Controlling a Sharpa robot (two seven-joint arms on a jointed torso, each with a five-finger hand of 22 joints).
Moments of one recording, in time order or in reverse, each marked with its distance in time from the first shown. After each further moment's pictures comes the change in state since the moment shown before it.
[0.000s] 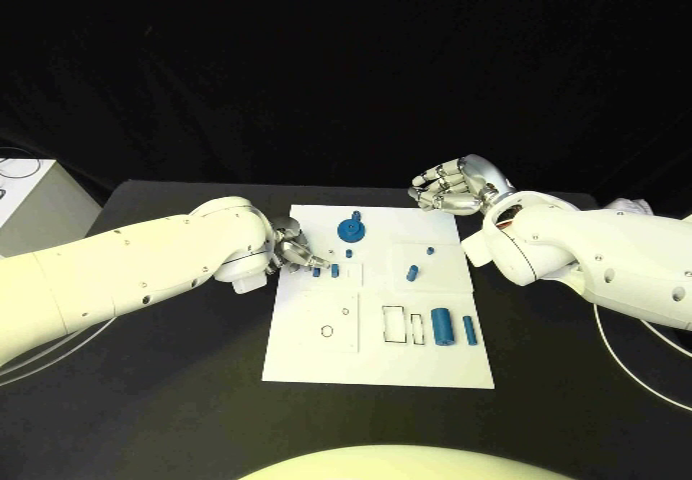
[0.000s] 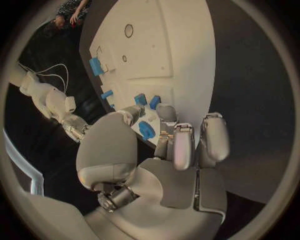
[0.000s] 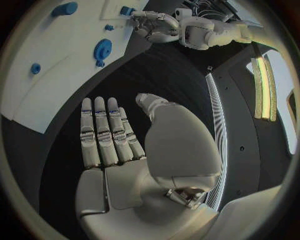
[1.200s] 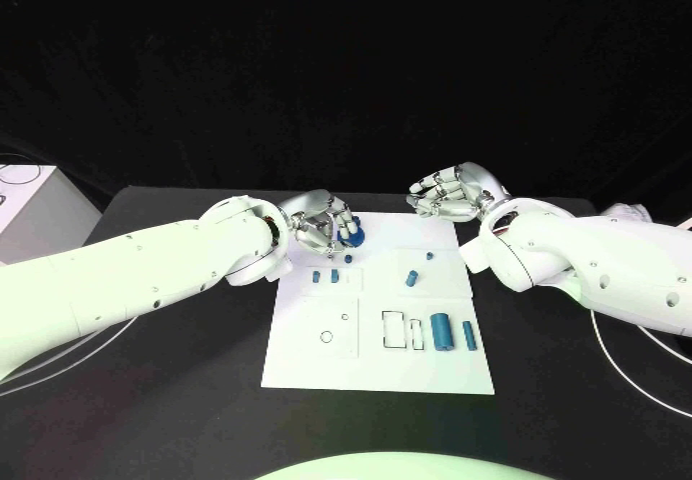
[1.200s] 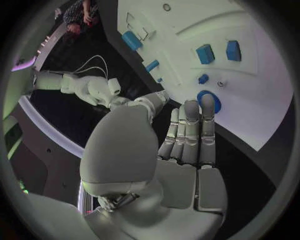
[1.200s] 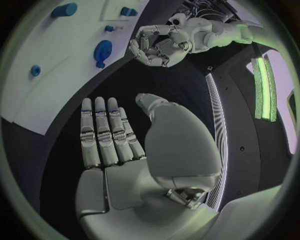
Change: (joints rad) left arm -0.004 0.047 -0.003 -0.052 -0.051 -0.229 0.584; left_hand 0.439 -0.011 0.024 -0.115 0.009 -0.242 0.146 -0.267 -0.377 -0.505 0.166 -0.288 -0.316 -0.422 0.157 -0.436 -0.572 0.094 -0.504 0.136 -0.448 -0.541; right arm -0.006 0.004 0.000 -0.004 0.000 0.000 0.001; right_hand 0.000 0.000 0.003 -0.003 0.004 0.000 0.000 0.000 -0.001 0.000 0.000 0.000 0.000 -0.004 -0.004 0.000 -0.004 0.000 -0.004 0.004 0.000 -0.004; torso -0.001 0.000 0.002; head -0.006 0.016
